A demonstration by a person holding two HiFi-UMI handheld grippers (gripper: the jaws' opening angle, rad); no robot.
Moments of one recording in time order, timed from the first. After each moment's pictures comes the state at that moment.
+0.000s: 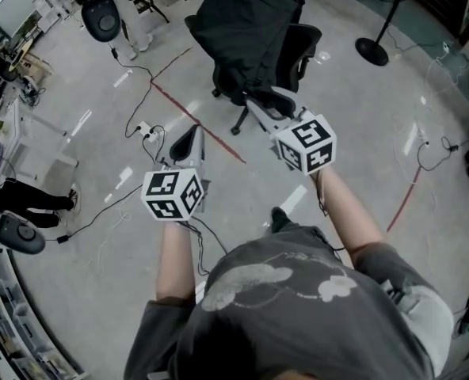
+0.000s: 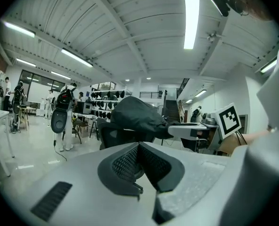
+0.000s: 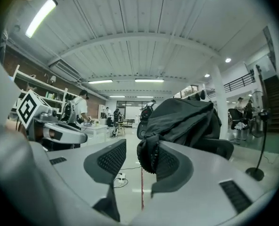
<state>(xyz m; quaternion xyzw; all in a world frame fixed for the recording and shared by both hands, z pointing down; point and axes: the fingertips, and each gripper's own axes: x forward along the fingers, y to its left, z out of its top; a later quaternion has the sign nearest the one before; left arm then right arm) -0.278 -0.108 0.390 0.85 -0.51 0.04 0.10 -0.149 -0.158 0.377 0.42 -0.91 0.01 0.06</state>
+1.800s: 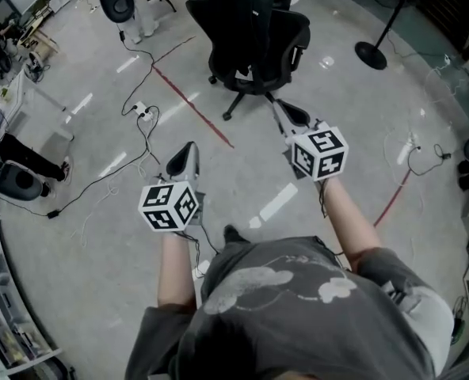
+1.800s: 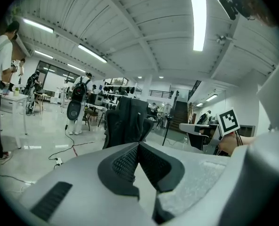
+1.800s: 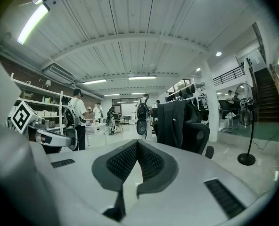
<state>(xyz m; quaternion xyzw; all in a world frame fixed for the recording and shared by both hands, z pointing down) -0.244 0.042 0.429 0.81 -0.56 0.02 0.17 -0.048 -0.041 0.401 0.45 -0.89 0.06 0.06</state>
